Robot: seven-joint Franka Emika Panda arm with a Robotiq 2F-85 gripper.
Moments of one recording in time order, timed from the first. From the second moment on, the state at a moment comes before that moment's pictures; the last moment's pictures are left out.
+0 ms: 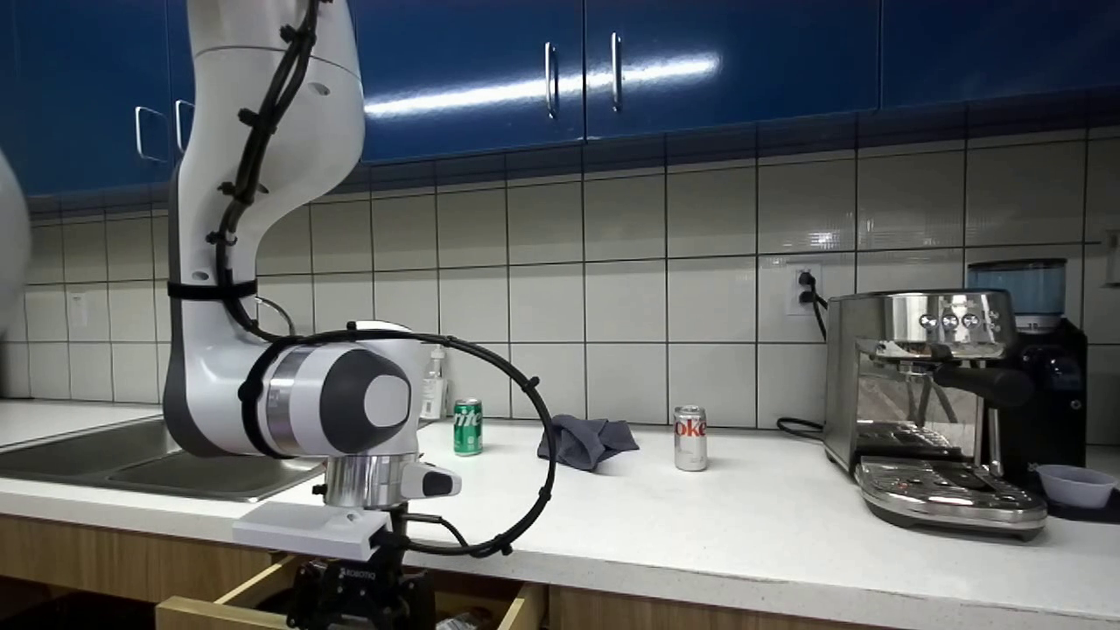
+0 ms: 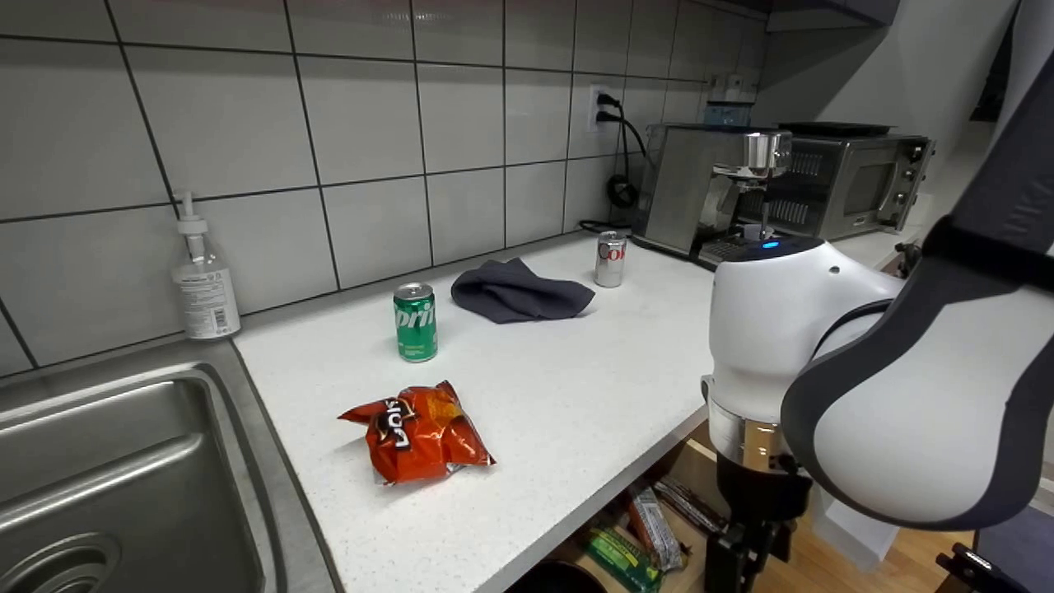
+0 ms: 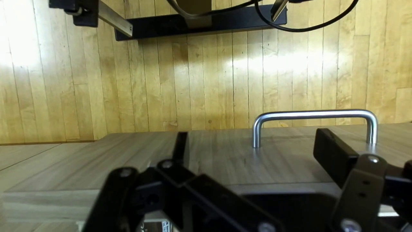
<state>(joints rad) 0.07 0.31 0.00 -2.69 -0.01 2.81 0.08</state>
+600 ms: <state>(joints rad) 0.07 0.33 -0.01 -2.69 -0.07 2.91 0.06</state>
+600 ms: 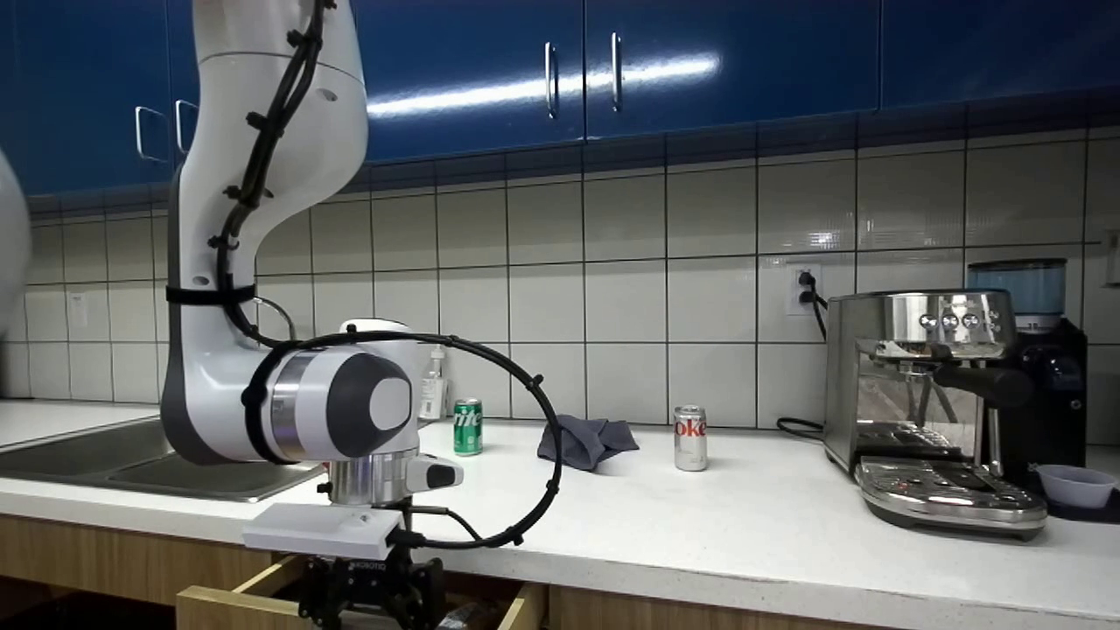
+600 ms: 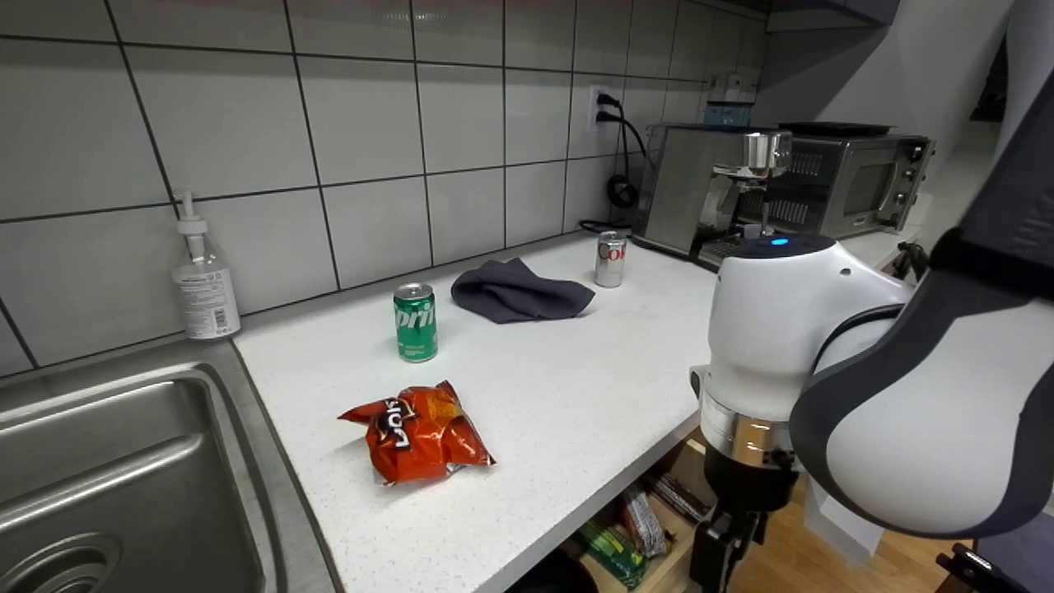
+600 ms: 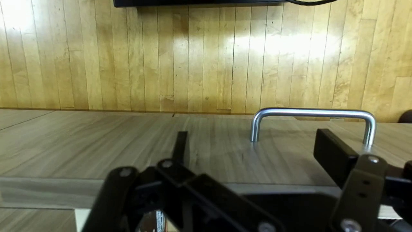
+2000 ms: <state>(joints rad) 0.20 0.42 -0.14 -2.57 -0.16 2.98 0.09</state>
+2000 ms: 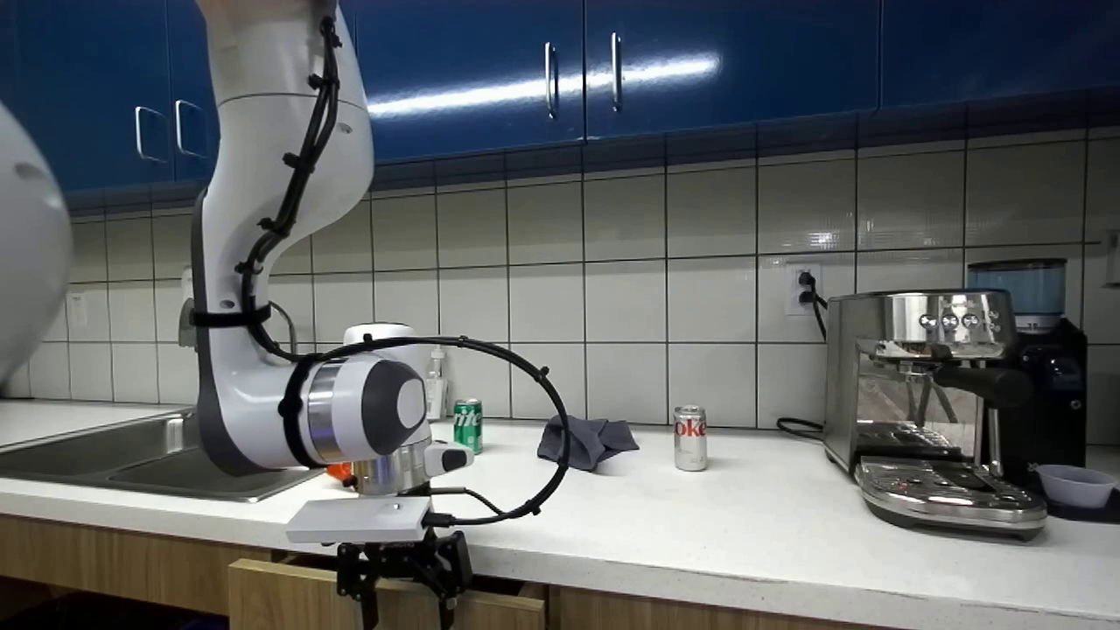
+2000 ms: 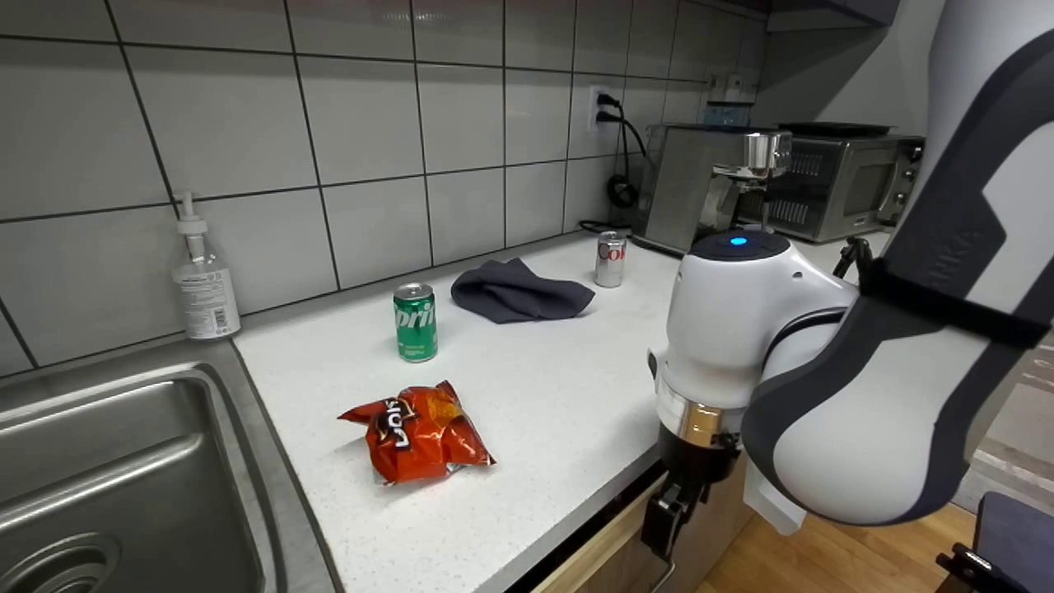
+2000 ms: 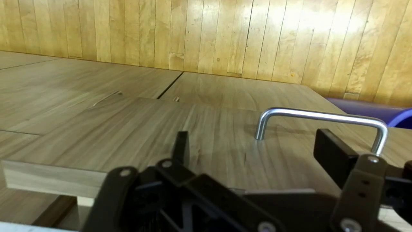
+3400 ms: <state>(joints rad) 0.25 0.49 -0.17 -2.49 -0.13 3.04 0.16</state>
